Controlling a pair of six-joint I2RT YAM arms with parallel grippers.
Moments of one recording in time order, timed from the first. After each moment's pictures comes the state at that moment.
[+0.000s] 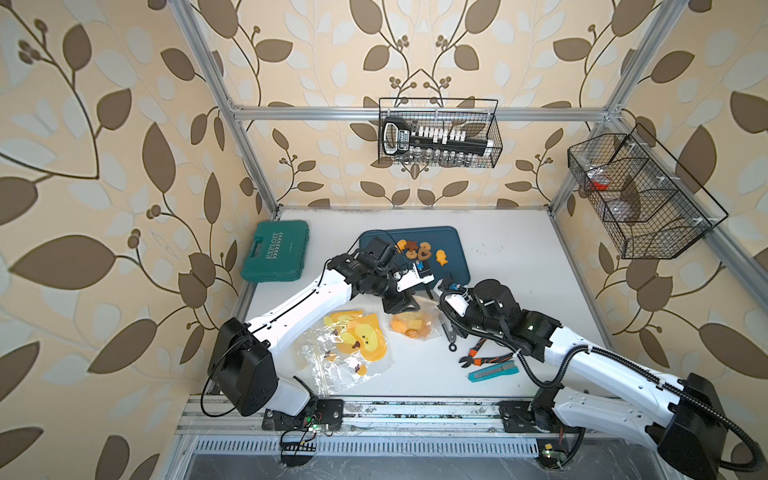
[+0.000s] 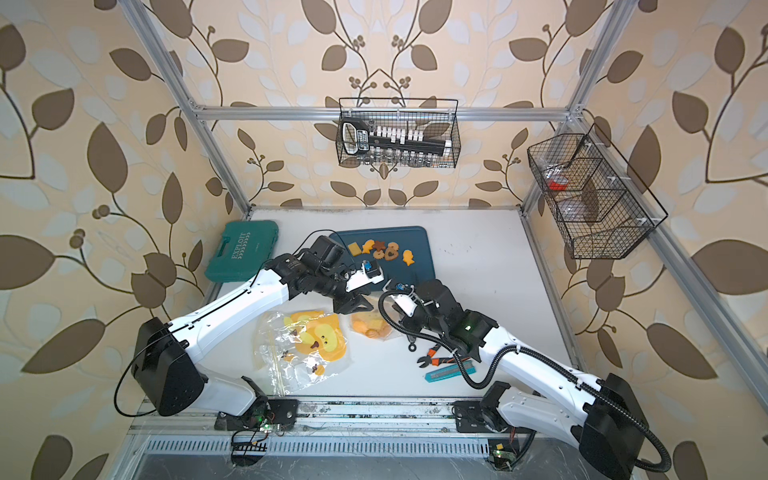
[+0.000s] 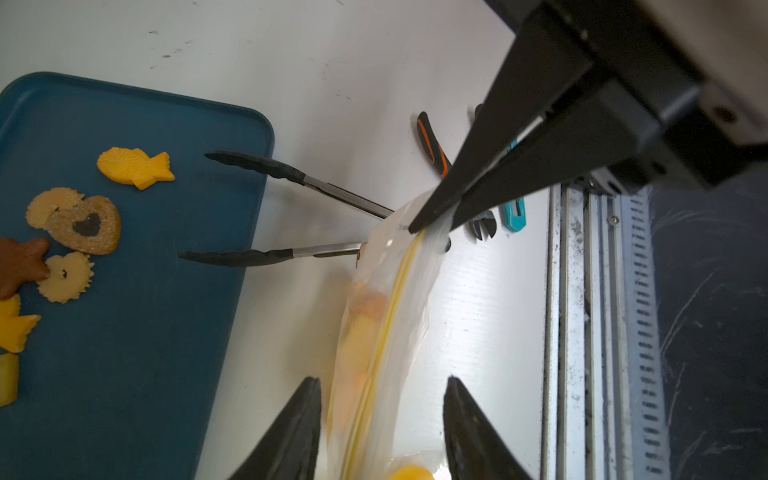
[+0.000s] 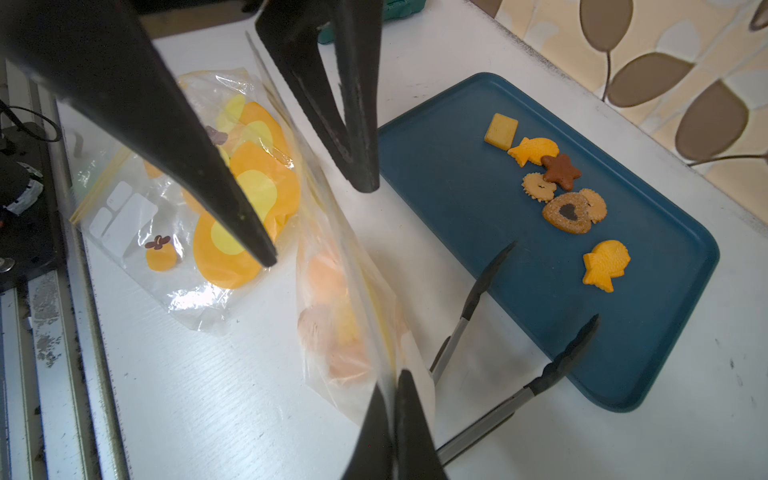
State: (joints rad) left arm -0.63 1.45 1.23 -0.75 0.54 0.52; right arm 0.76 1.05 0.70 -0.25 -0.05 -0.15
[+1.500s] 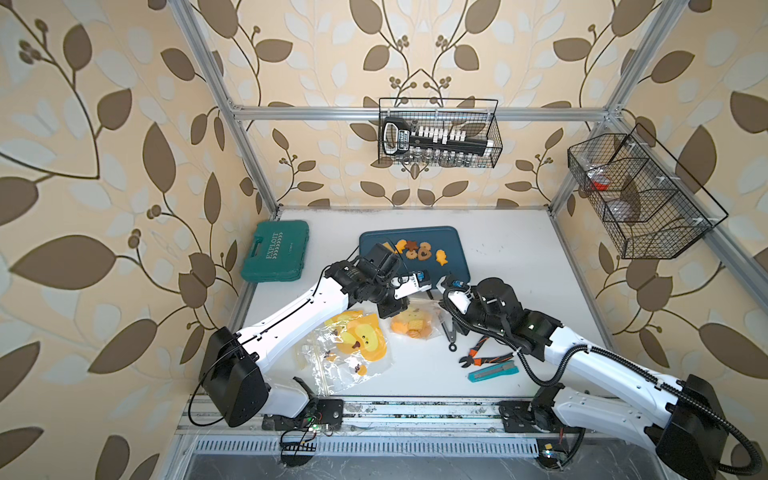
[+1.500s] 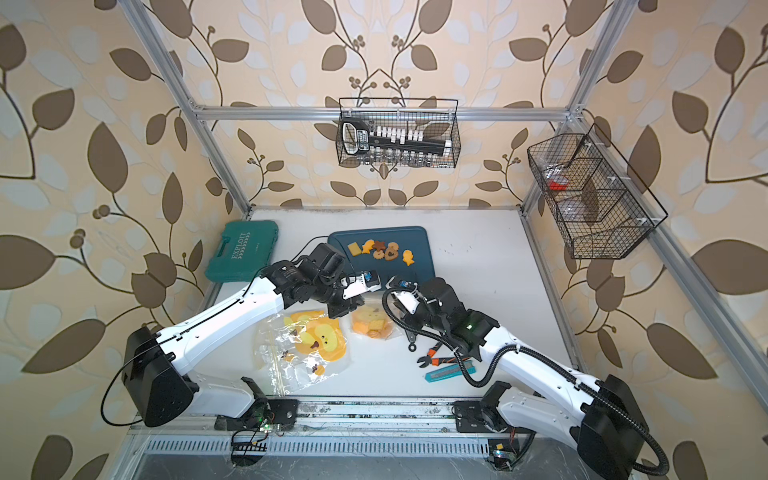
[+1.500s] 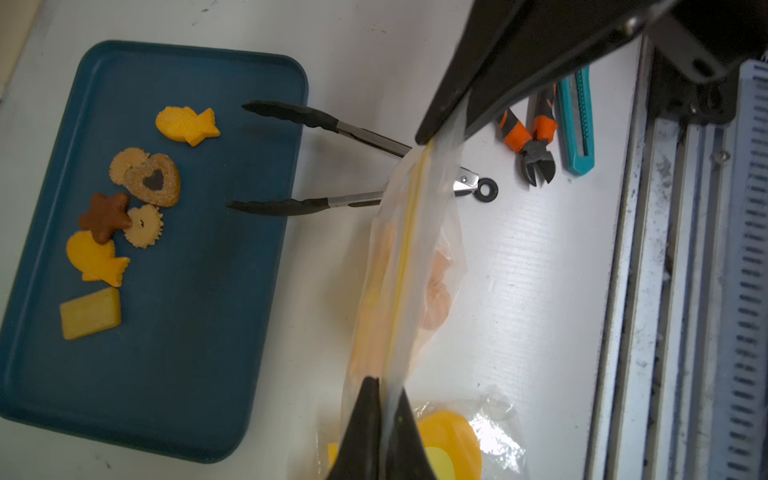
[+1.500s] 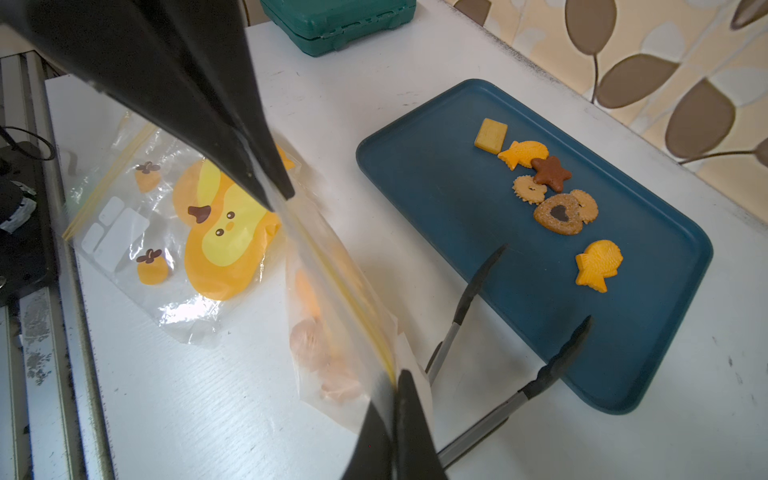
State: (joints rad) left arm -0.68 1.38 1.19 -0.80 0.29 0.56; right arm 0.72 1.05 0.68 -0.20 -0.08 -0.14
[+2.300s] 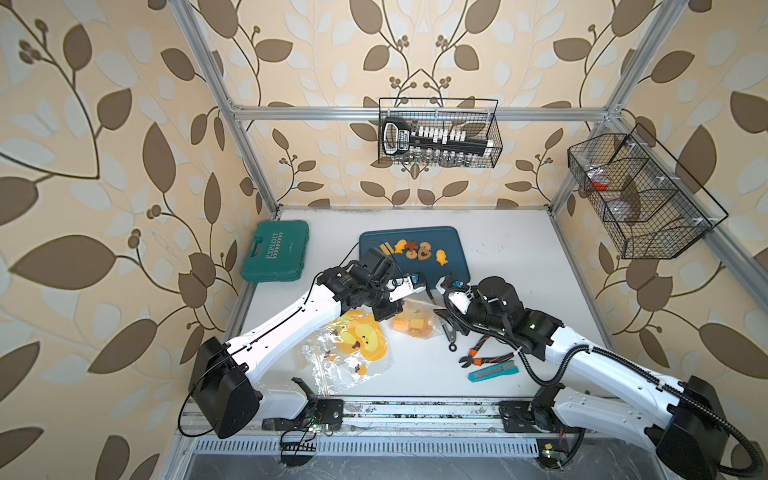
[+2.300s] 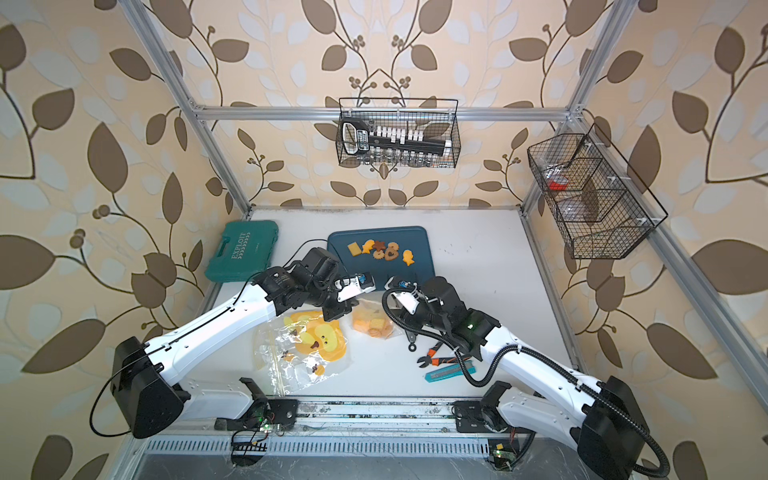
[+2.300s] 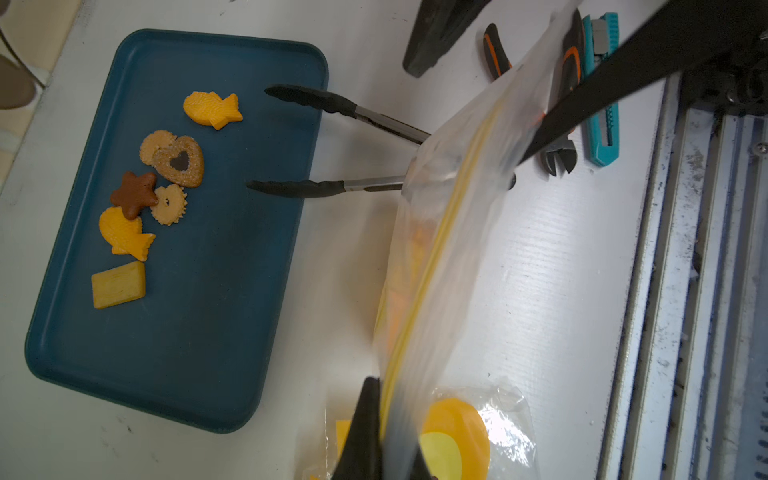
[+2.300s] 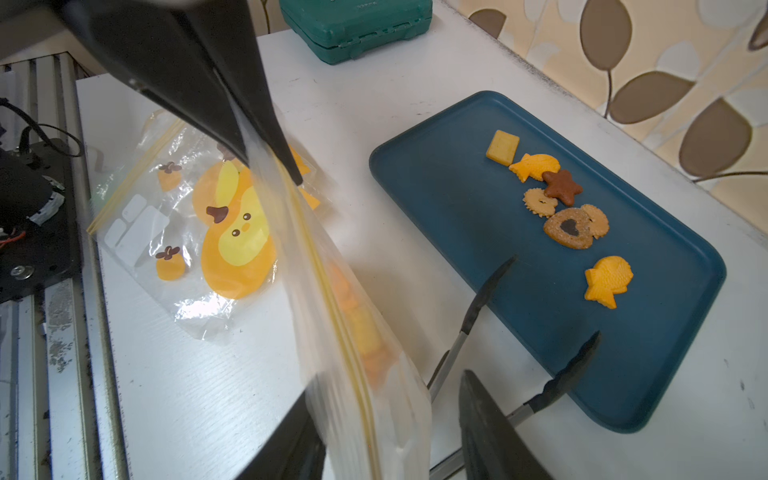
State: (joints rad) left arm -0.67 1.31 1.12 -0.77 0.26 0.54; right arm 0.72 1.07 0.71 -0.21 -0.14 -0.17
